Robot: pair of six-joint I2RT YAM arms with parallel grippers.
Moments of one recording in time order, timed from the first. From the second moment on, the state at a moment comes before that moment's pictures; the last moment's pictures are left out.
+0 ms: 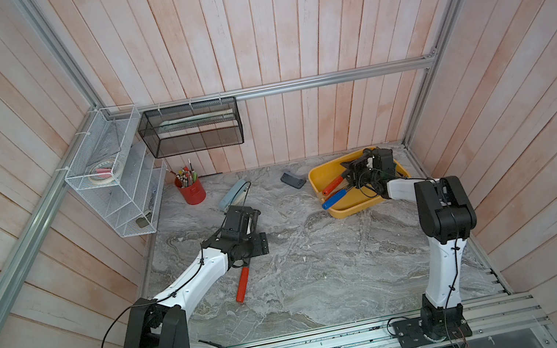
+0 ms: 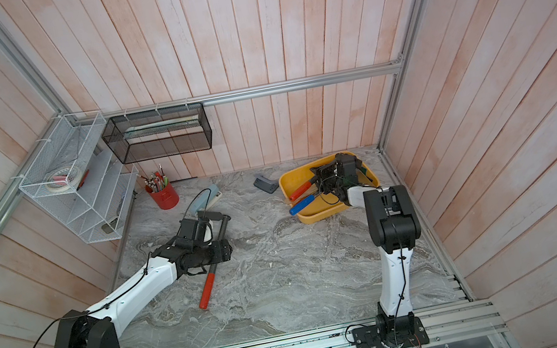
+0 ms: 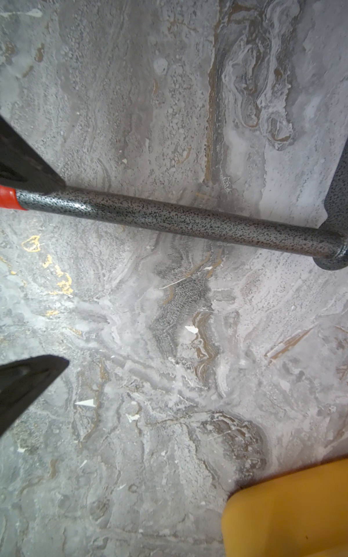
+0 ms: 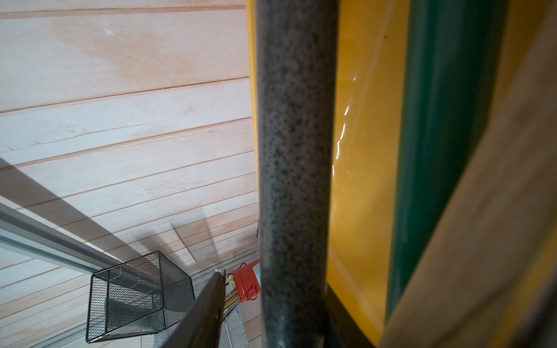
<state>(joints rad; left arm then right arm) -0.41 1.43 0.92 -0.49 0.04 -0.36 0.06 2.08 1.29 0.38 -0.50 1.52</state>
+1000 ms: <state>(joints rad) -0.41 1.44 0.92 -0.49 0.05 -0.36 0.19 1.92 1.20 0.26 -0.49 1.54</state>
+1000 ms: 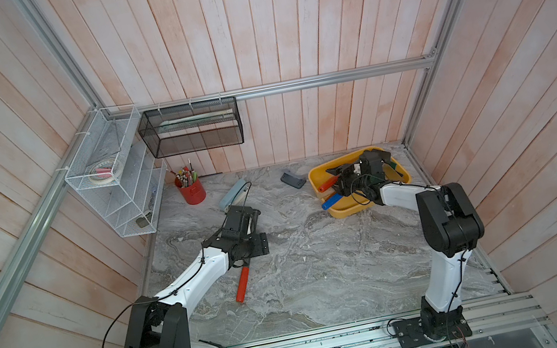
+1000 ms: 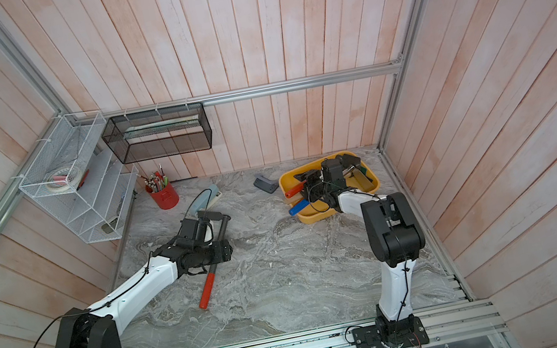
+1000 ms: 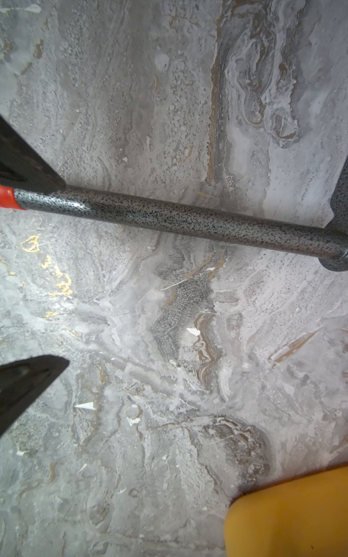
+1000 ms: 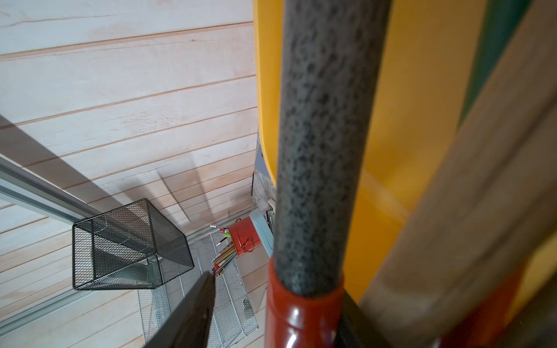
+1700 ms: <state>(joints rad) -0.41 1.45 0.92 -0.49 0.05 -0.36 0.22 1.88 1.21 0.15 -0.53 1.52</state>
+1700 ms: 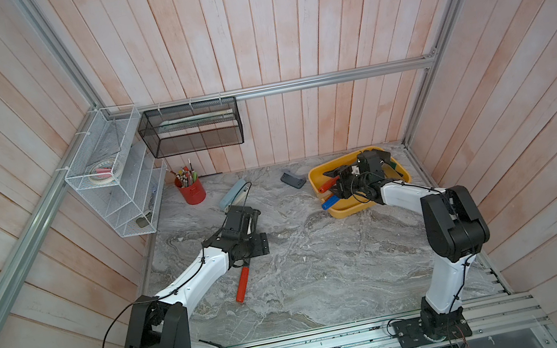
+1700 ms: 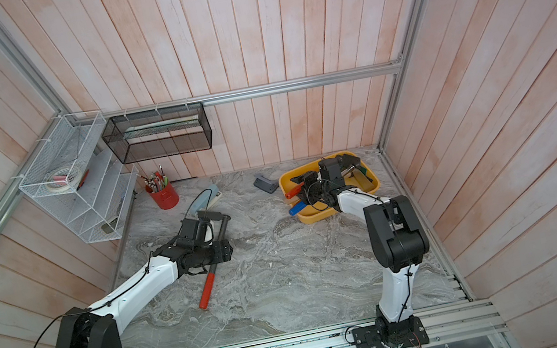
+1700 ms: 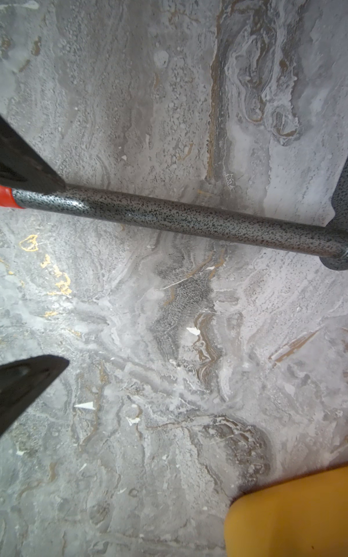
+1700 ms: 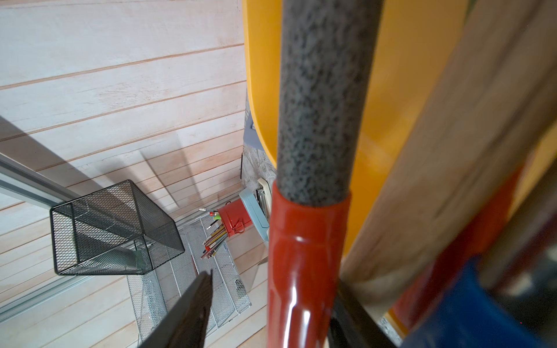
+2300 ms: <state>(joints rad) -0.41 1.45 0.92 -0.49 0.05 -0.36 0.24 1.94 1.29 0.22 -0.57 1.61</state>
